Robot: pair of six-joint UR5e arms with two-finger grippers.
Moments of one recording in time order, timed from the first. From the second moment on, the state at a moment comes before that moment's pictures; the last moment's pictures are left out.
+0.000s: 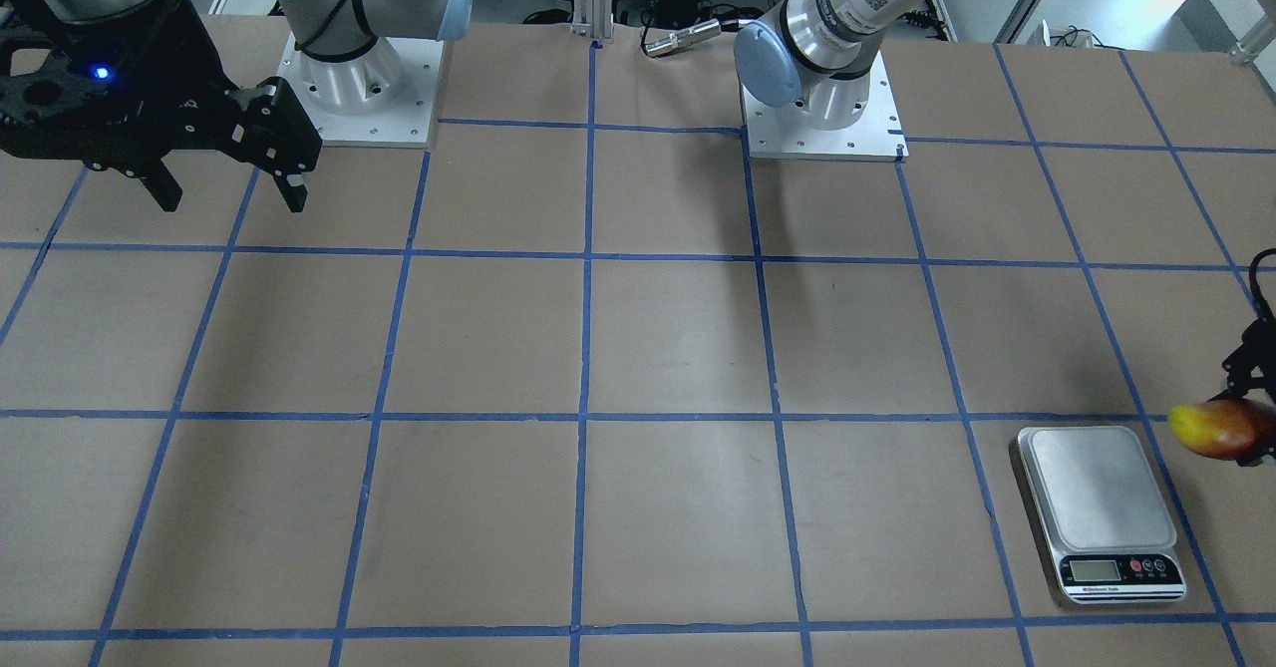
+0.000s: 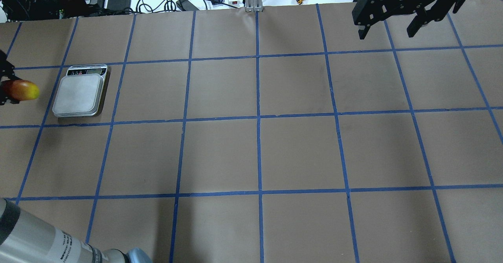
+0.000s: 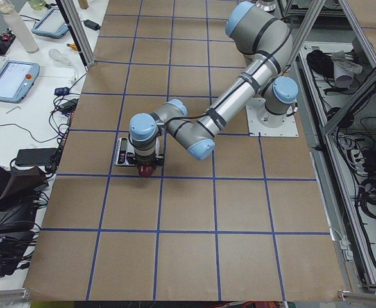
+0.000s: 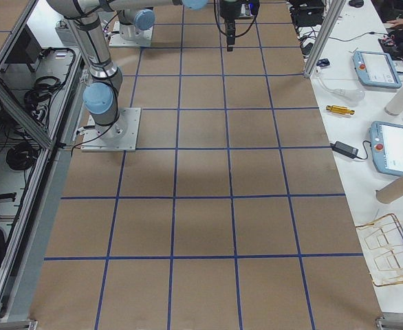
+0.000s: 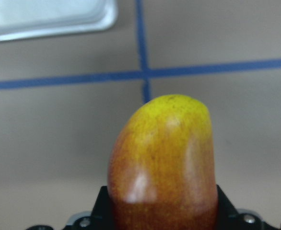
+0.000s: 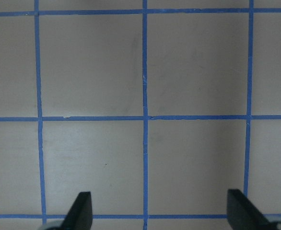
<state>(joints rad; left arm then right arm) -0.88 -2.09 -1.45 -1.13 1.47 2.22 1.54 -1.53 1.41 -1.53 -1.56 -0.04</state>
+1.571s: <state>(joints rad) -0.99 -2.12 -1.46 -1.13 1.45 2.01 1.54 -1.53 1.41 -1.53 -1.56 -0.04</state>
